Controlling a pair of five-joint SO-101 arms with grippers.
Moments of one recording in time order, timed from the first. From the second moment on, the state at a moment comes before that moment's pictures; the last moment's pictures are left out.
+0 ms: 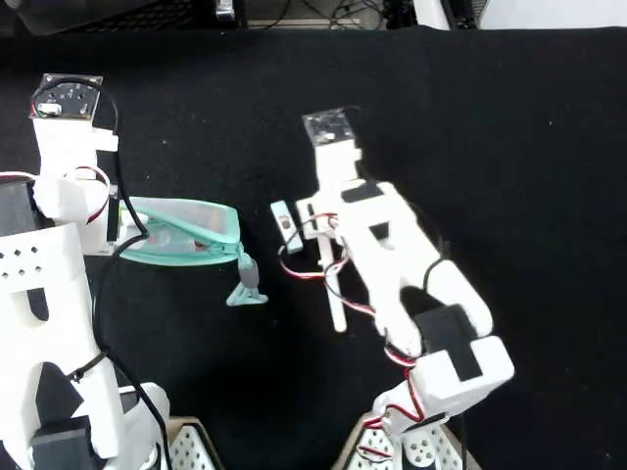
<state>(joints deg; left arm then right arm) -16.4 -27.9 2.3 100.7 -13.8 -17.5 7.3 29.1 39.6 -0.7</state>
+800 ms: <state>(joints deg) -16.4 -27.9 2.3 100.7 -13.8 -17.1 25.5 6.9 56.4 -0.7</state>
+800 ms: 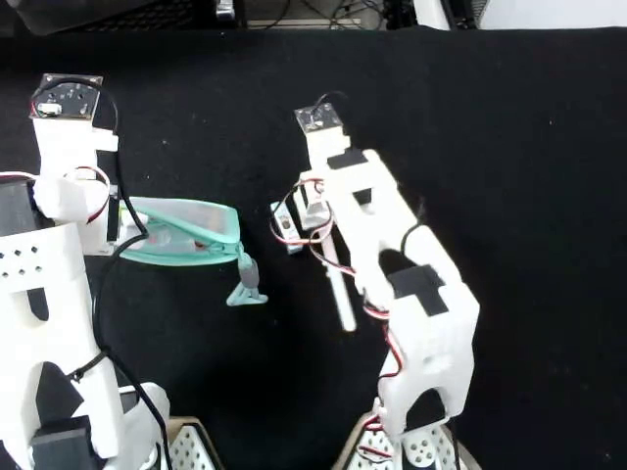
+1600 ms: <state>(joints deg) -16.4 -27.9 2.3 100.7 -13.8 -21.8 -55.5 32.6 56.7 0.1</state>
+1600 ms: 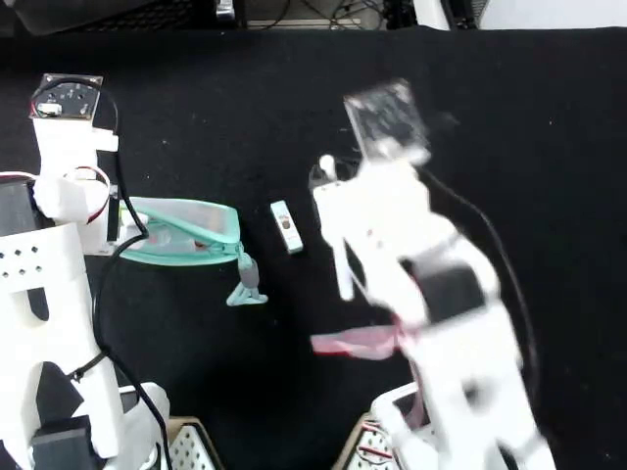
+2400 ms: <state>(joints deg) -16.4 -27.9 2.3 100.7 -13.8 -57.6 -76.9 65.8 -10.3 23.4</state>
